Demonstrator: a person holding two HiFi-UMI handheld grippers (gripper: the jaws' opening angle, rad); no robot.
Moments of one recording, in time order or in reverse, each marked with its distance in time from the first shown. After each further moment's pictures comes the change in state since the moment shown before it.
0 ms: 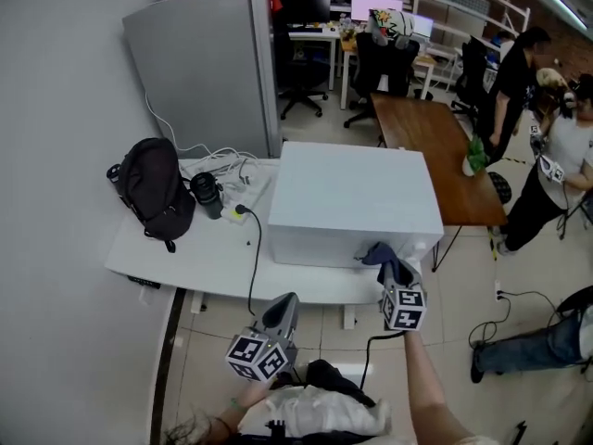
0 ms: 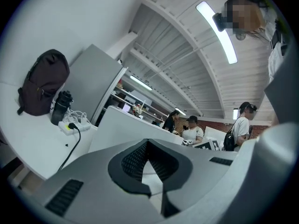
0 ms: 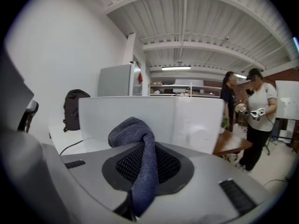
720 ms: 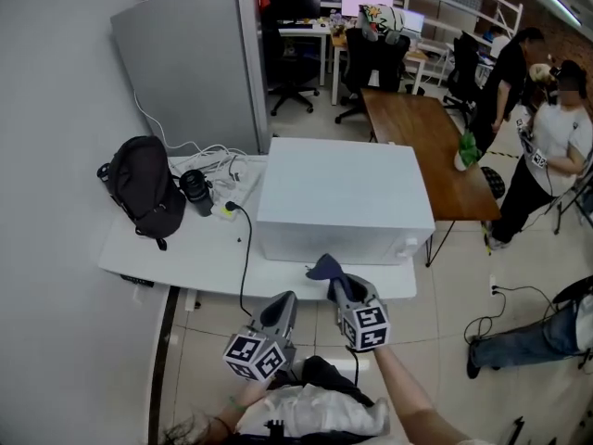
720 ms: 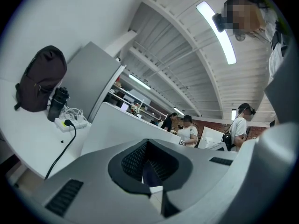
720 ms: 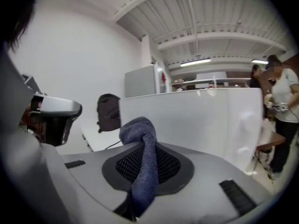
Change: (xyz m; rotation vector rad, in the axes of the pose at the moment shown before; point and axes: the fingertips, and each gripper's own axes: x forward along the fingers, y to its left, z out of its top) left arm 0.008 -0.015 -0.008 -0.011 0.006 -0.024; right arm -0.020 0.129 -0.013 -0.018 -0.006 0.319
